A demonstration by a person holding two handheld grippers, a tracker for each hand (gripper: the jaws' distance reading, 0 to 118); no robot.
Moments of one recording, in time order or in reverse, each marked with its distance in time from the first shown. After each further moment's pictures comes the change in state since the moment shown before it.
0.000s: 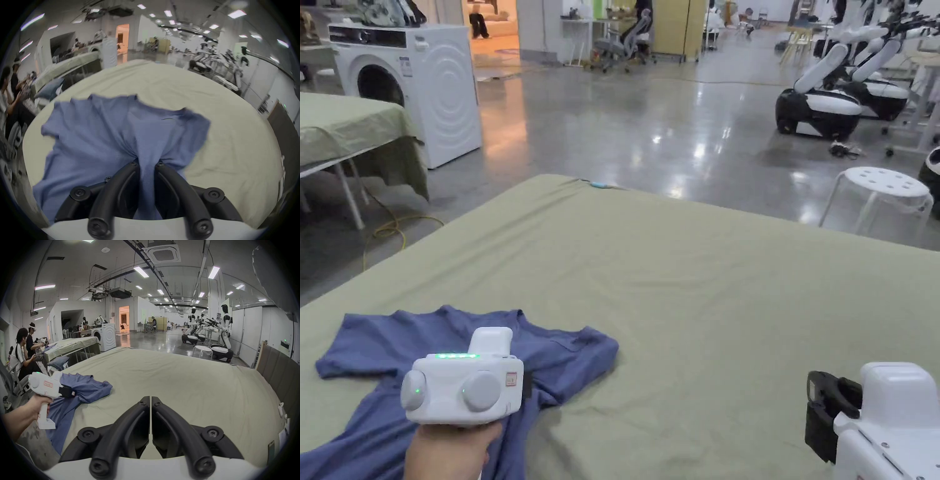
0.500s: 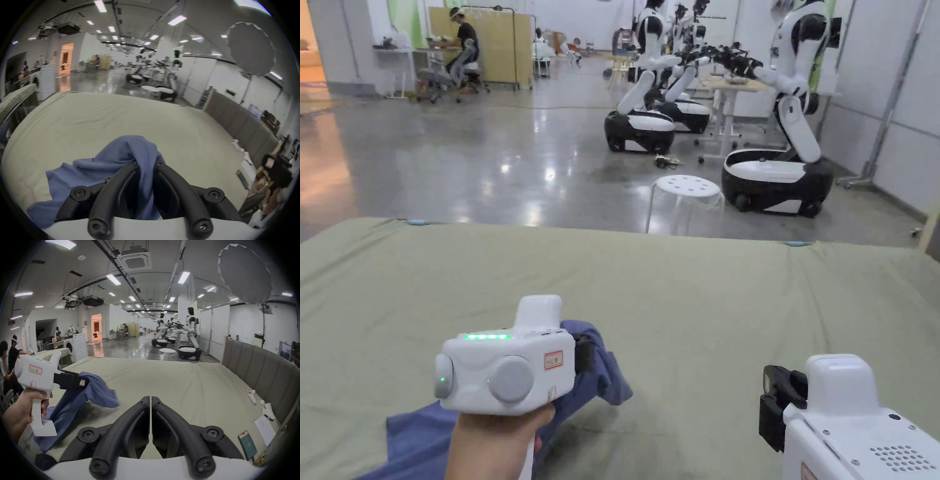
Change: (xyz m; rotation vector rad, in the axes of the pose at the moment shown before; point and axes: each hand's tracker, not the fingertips) left arm 0.317 0.027 0.079 0.137 -0.579 -0.211; right arm 0.141 -0.023 0.116 0.056 -0.292 -0.101
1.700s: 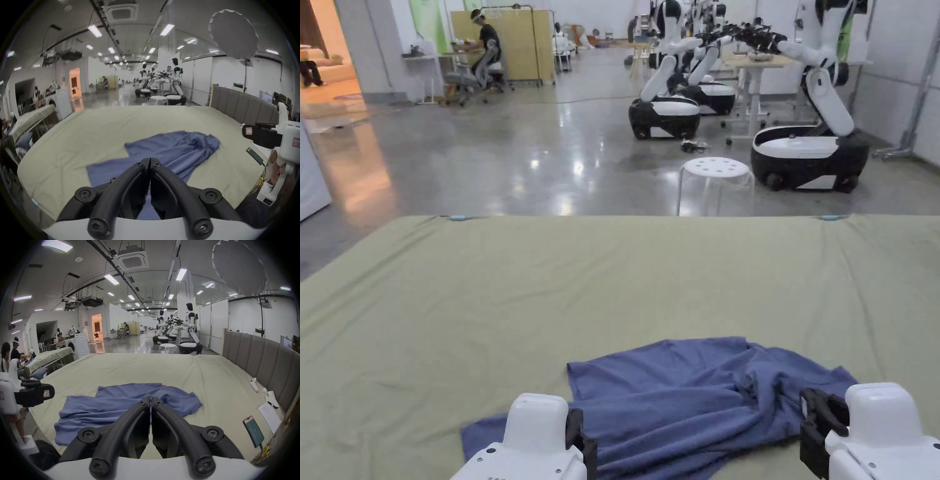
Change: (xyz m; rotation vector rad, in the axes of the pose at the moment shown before) left arm -0.014 -0.125 0.156 0.088 0.274 -0.103; right arm -0.021 -0.060 0.021 -0.029 0.061 -0.019
